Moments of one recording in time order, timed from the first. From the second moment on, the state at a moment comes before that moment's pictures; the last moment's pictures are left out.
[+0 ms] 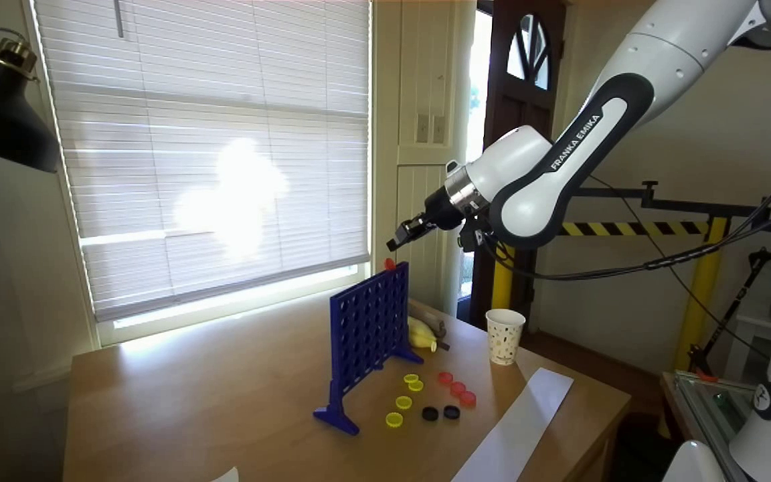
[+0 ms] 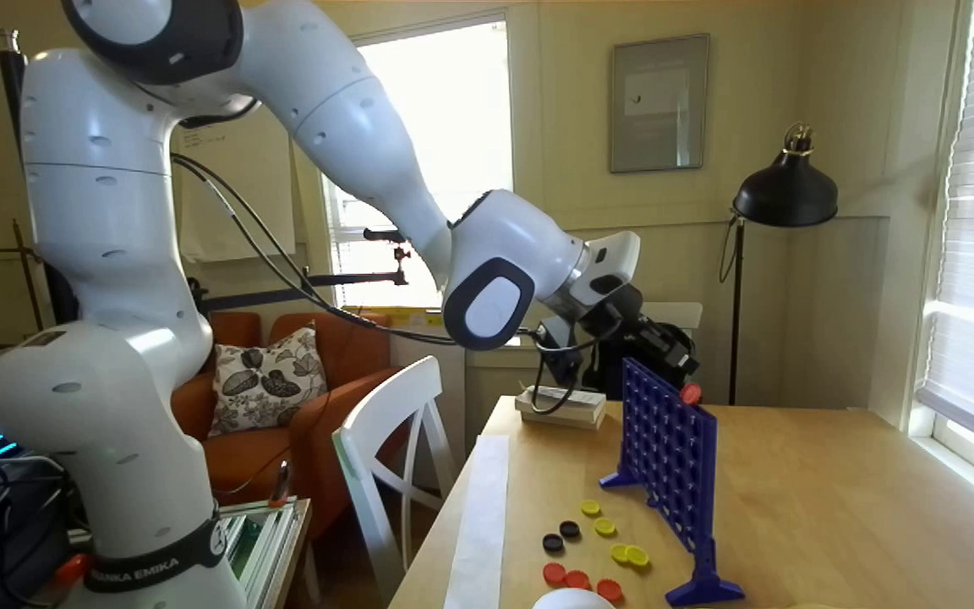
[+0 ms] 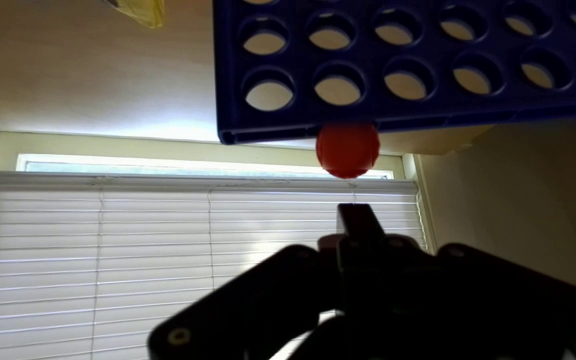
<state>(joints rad) -0.01 0.09 -0.01 -2.48 0.05 3.49 0.07</state>
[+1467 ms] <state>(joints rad) -0.01 0.16 -0.01 -2.46 0.04 3.60 0.07</state>
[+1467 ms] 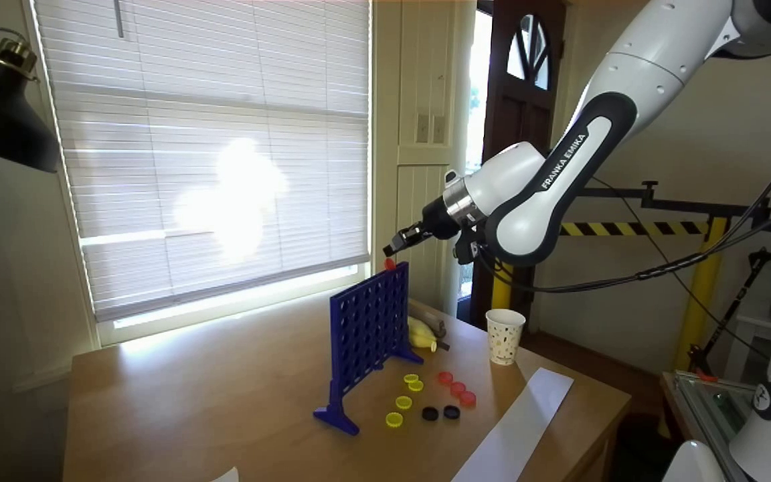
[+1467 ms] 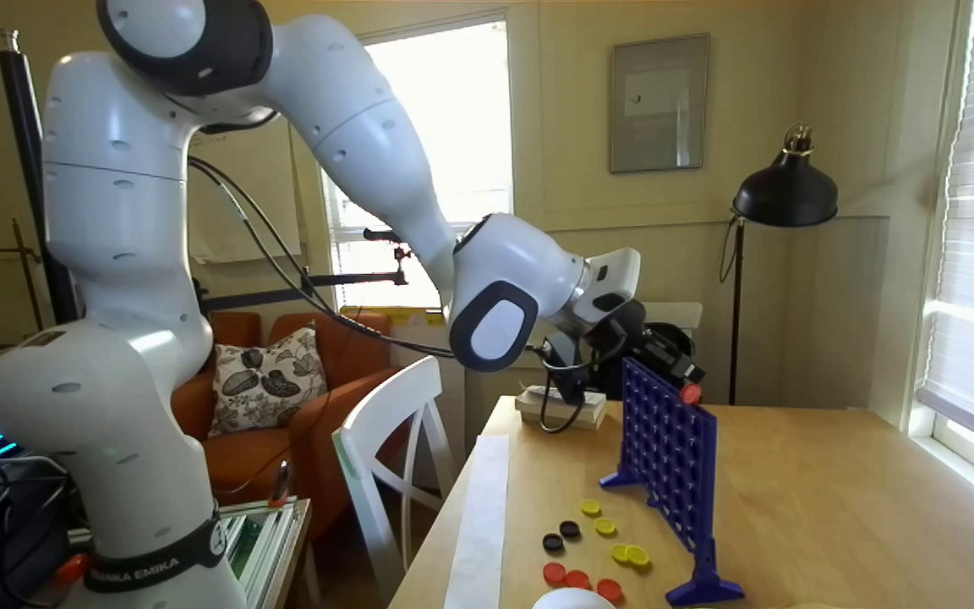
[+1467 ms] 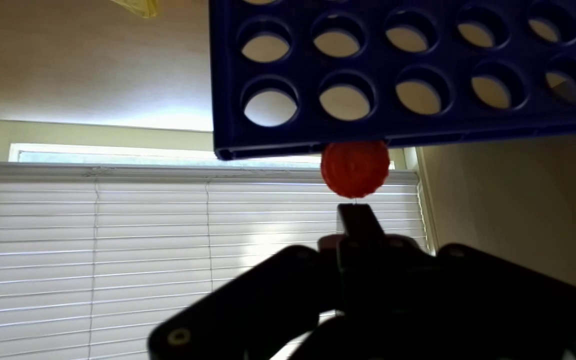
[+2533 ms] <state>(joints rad) -0.01 0.22 0.00 -2.41 0.03 3.62 0.08</state>
